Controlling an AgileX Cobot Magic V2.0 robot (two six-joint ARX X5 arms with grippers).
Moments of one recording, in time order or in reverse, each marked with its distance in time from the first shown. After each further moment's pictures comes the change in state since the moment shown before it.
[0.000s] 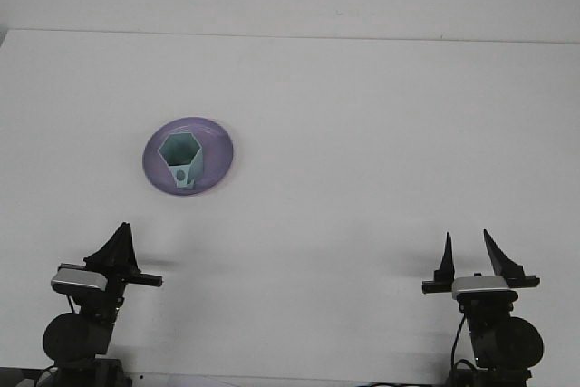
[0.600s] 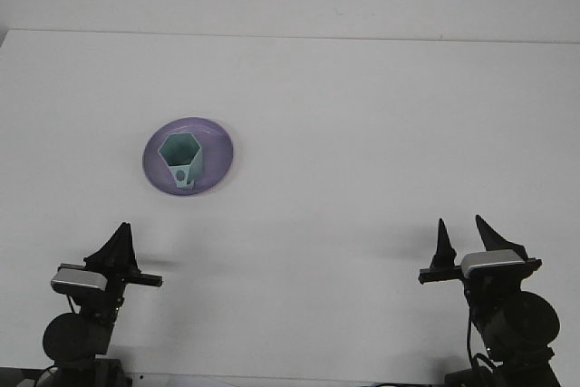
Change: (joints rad) left arm 0.000 0.000 0.000 0.000 0.000 0.000; right arm 0.225 0.285 0.380 -0.220 0.140 0.202
